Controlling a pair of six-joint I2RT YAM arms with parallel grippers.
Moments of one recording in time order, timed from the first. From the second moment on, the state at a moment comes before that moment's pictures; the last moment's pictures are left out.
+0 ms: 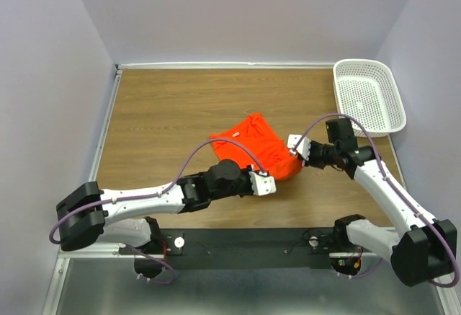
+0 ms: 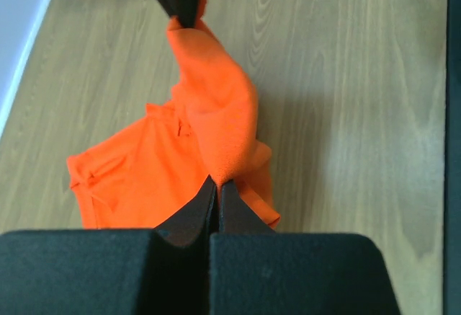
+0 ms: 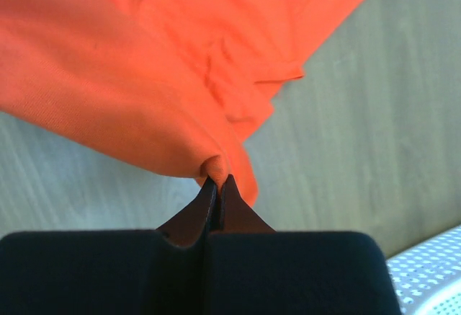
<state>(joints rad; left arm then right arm) -1.16 1.21 0.65 0.23 0.04 0.46 0.26 1.06 0.77 -0.61 -0.48 -1.07</state>
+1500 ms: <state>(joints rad) -0.79 1.33 0.66 0.28 -0.43 0.37 0.34 2.15 1.80 -0.49 -0.70 -0.75</state>
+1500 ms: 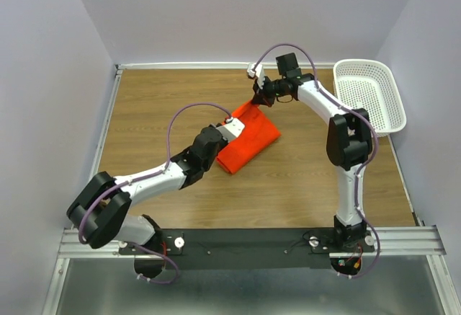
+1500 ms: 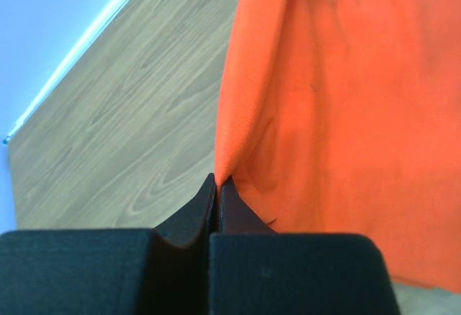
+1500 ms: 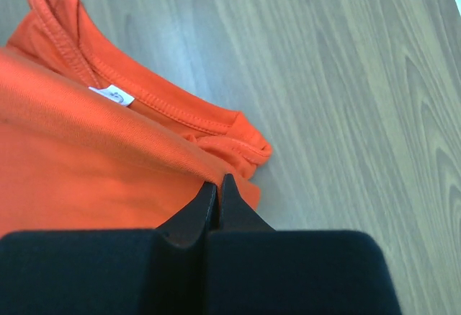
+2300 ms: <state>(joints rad) -0.66 1.61 0.73 0.47 -0.35 0.44 0.35 2.31 1.92 -0.42 -0.59 -0.64</state>
